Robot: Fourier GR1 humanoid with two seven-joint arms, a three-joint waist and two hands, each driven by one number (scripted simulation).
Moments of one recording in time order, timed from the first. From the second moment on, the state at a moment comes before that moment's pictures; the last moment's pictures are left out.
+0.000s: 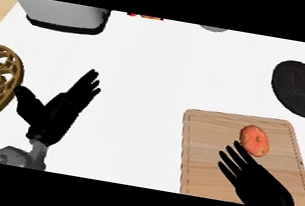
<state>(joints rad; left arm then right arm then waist) -0.09 0.27 -0.29 -1.54 0.41 0.12 0.16 -0.15 -0.85 0.82 -1.70 1.54 0.20 -0.14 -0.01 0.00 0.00</state>
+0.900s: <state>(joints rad) -0.07 0.21 -0.23 -1.55 0.33 0.06 0.19 -0.16 -0.69 0.63 -1.47 1.76 0.00 -0.20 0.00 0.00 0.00</state>
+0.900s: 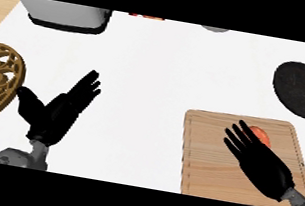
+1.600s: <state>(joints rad) -0.06 0.17 -0.20 -1.55 0.29 0.02 0.20 -0.26 -0.57 0.53 -1.21 1.89 -0.29 -0.32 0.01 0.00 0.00</state>
